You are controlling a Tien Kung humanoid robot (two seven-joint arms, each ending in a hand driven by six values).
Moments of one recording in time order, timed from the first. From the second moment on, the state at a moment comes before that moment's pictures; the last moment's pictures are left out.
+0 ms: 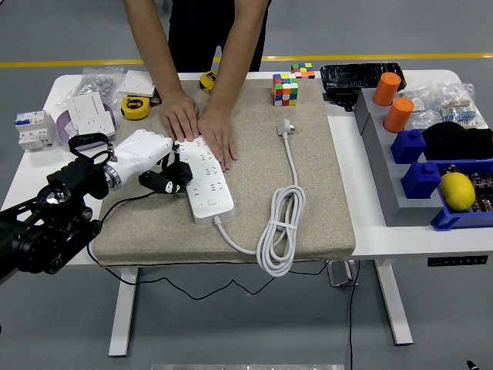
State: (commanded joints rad) left arm -0.71 0.30 -0.64 -0.79 2.08 0.21 -0.15; right arm 0.07 -0.14 1.48 0.18 -1.26 -0.04 -0.03
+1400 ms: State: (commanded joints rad) left arm -0.19 0.14 -1.25 -1.40 1.59 0.06 0.05; right arm 0.05 -0.12 1.52 0.18 -1.27 -0.05 -0.03
